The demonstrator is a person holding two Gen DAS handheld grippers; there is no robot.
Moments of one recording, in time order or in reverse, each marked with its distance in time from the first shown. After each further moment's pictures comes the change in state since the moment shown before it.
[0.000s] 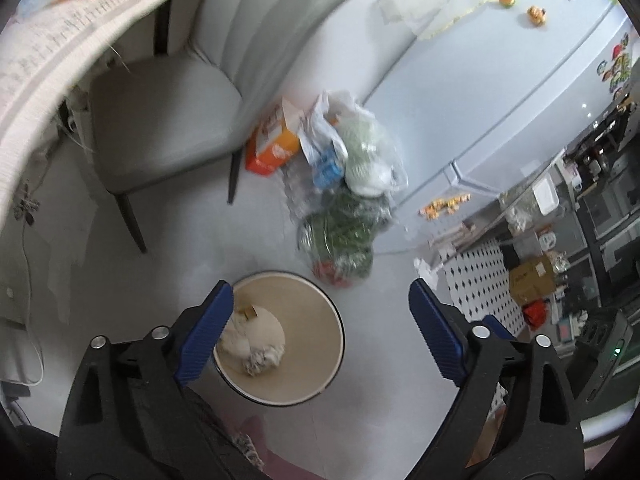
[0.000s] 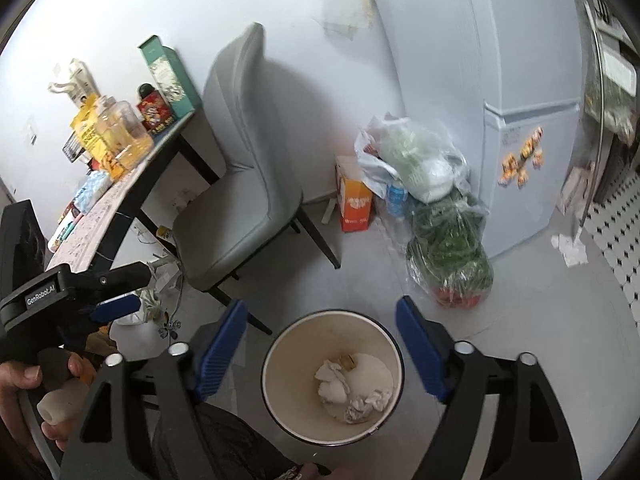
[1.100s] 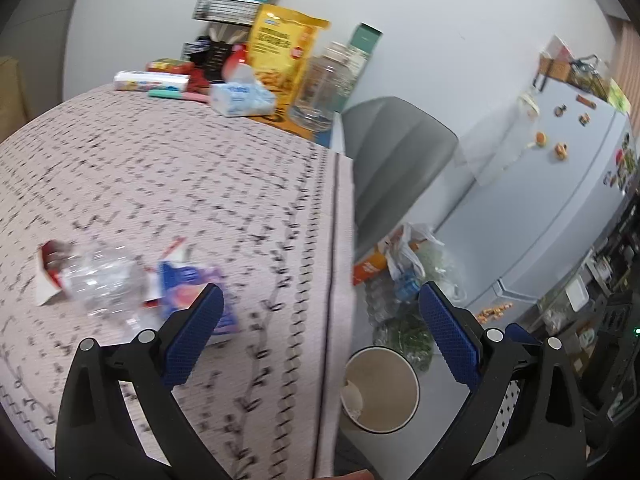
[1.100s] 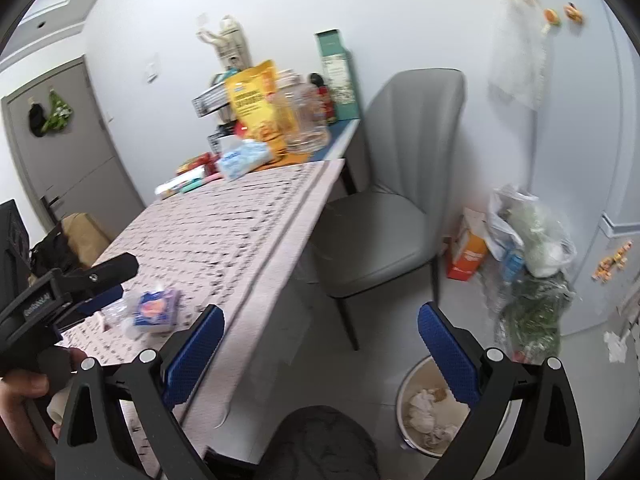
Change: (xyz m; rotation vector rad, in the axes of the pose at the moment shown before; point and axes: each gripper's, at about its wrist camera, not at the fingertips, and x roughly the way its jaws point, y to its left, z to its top) left arm -0.251 0.136 -0.054 -0.139 -0.437 0.224; right arm -0.077 0.243 -0.026 -0.320 -0.058 0.268
